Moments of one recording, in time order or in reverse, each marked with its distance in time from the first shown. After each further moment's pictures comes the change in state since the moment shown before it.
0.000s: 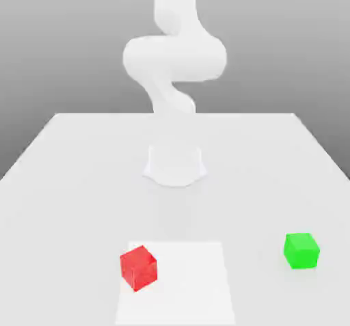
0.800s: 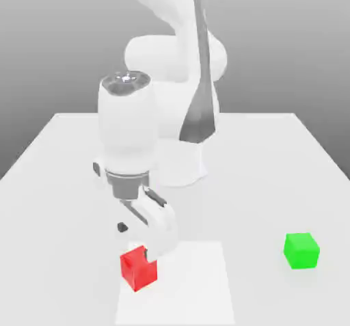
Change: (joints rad) arm -0.185 0.878 0.032 -0.347 -0.035 0.511 0.690
